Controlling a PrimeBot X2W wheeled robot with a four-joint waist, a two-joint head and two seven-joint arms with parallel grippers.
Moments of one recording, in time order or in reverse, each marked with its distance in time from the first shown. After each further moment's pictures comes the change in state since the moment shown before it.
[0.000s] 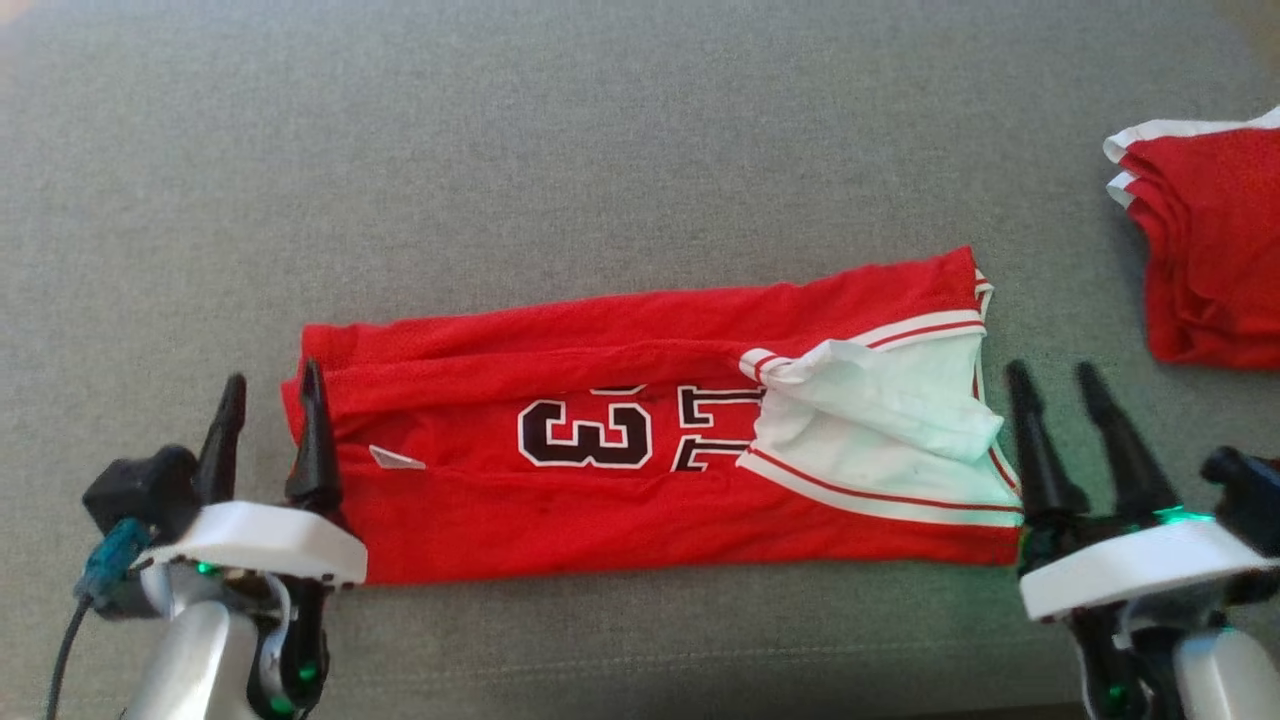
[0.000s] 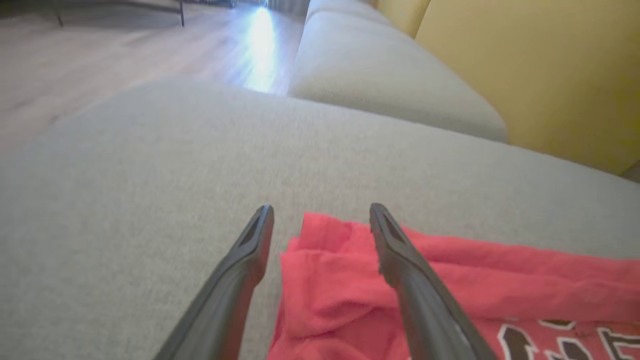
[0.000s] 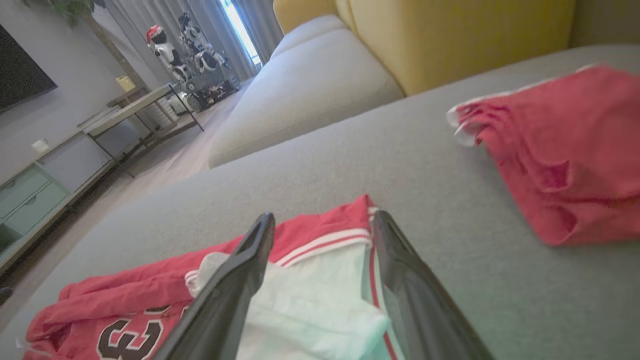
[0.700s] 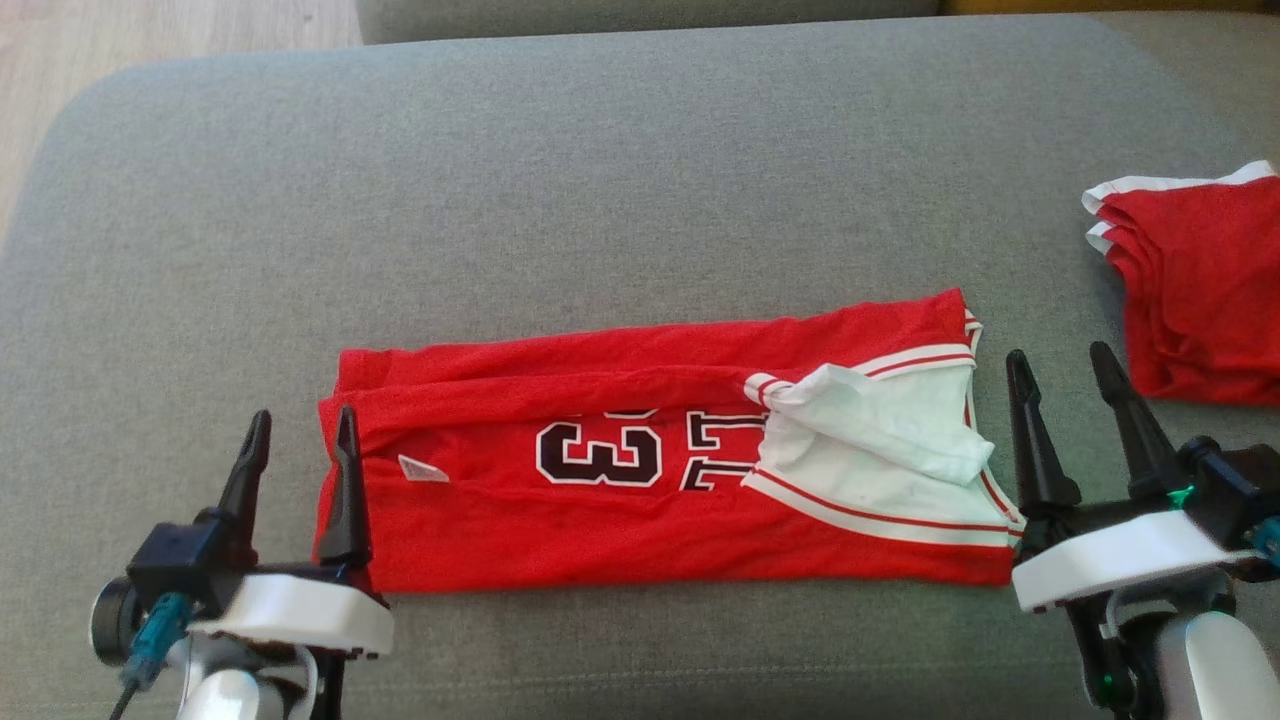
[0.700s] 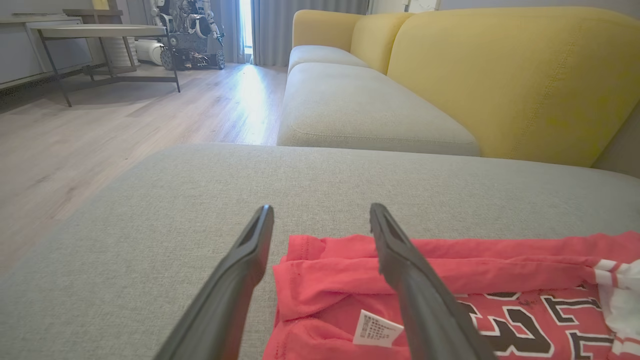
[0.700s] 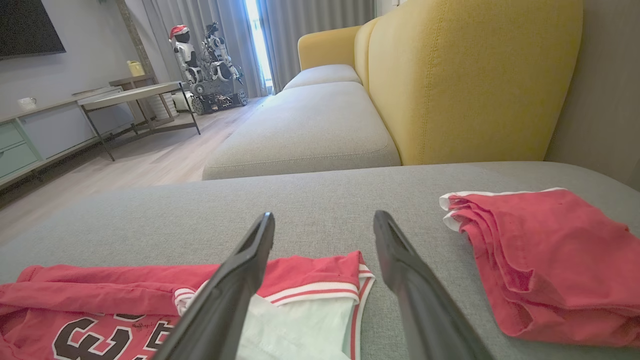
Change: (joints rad) left arm 0.155 -0.033 0.026 -0.193 0.213 -0.002 -0.001; right arm -0.037 -0.004 -0.022 0.044 -0.255 0.000 -0.083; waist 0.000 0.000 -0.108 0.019
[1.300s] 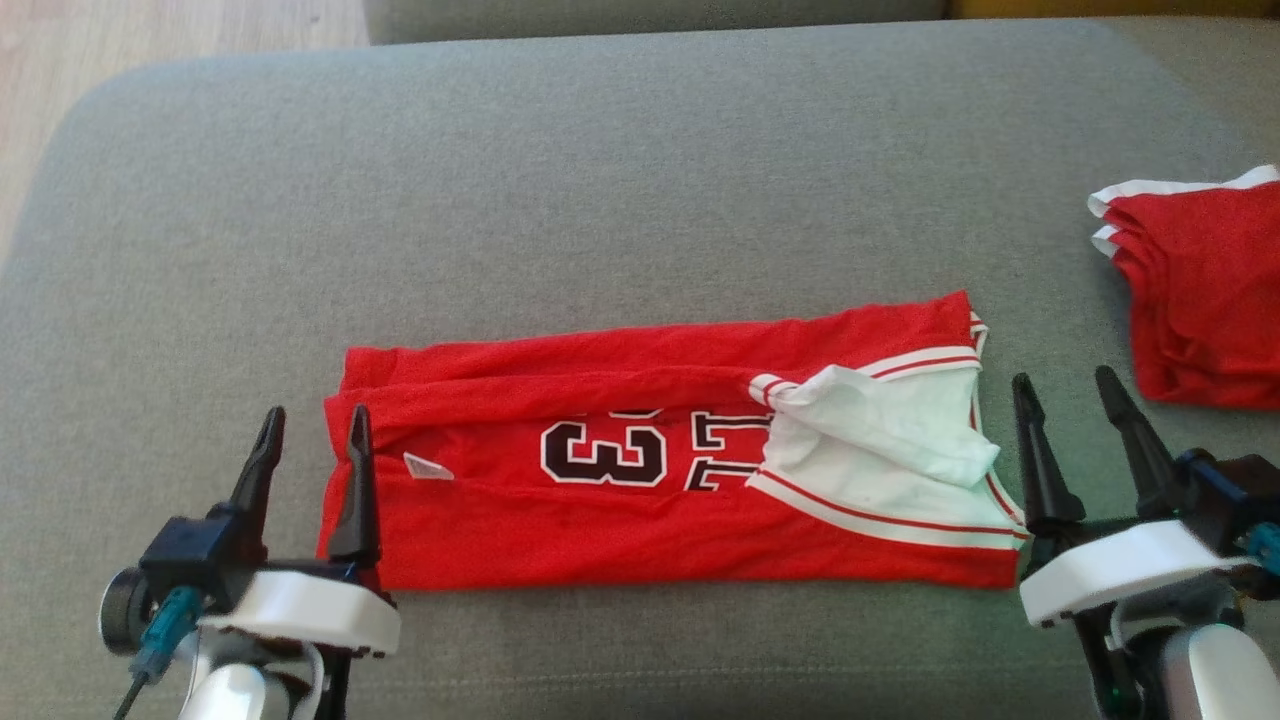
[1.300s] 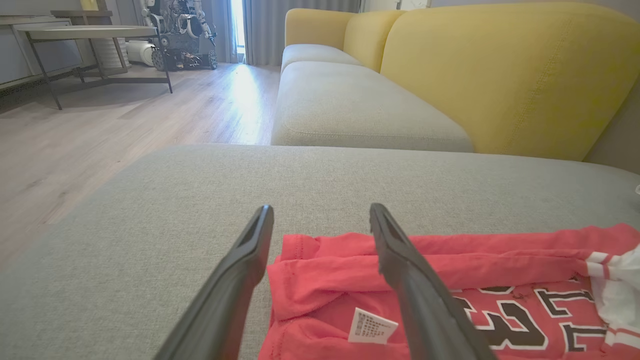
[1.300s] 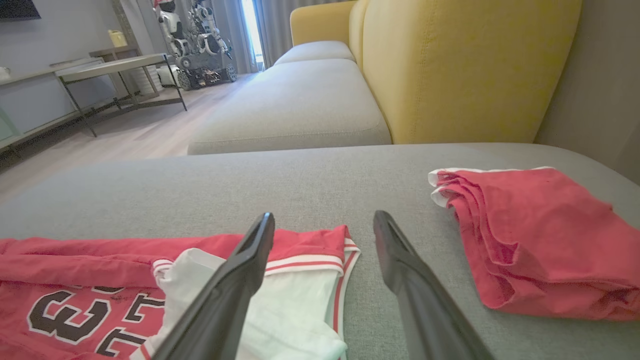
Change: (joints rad) left arm -0.010 0.009 -0.021 0.012 0.001 -0.009 0.000; right arm 0.017 0.000 -0.019 0.028 -0.040 0.000 0.025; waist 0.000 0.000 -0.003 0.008
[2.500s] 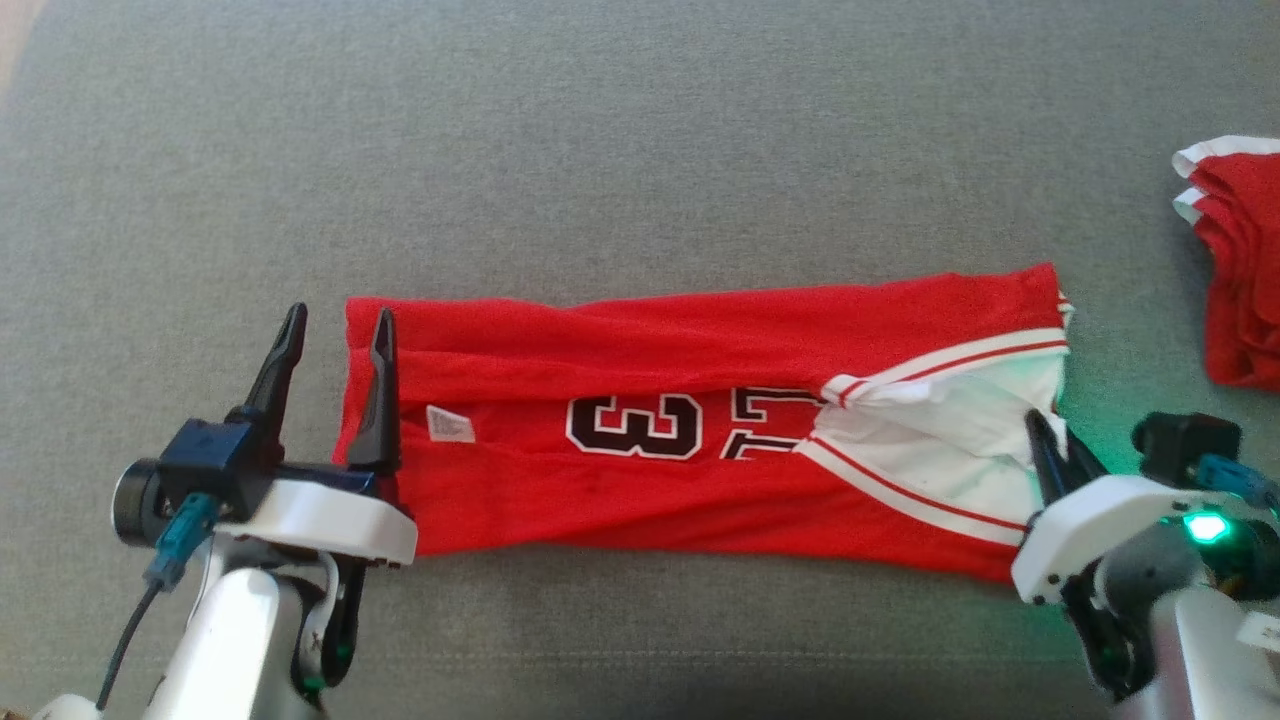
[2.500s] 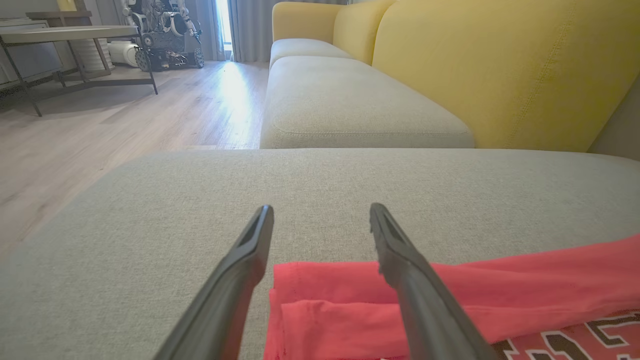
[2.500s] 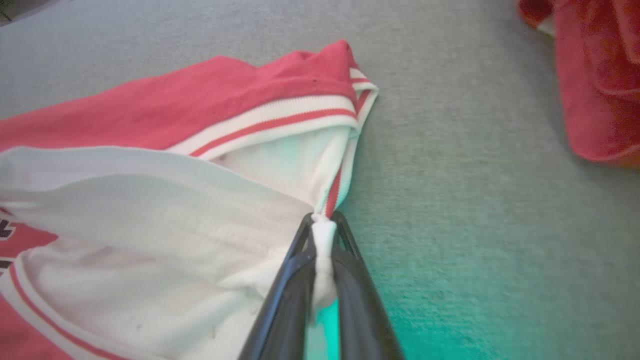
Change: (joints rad) left arm -0.174 -0.012 -0.031 0.057 0.034 -0.045 0.000; right arm -0.128 0.040 -0.091 0.244 -0.021 0.001 0.249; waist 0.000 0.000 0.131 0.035
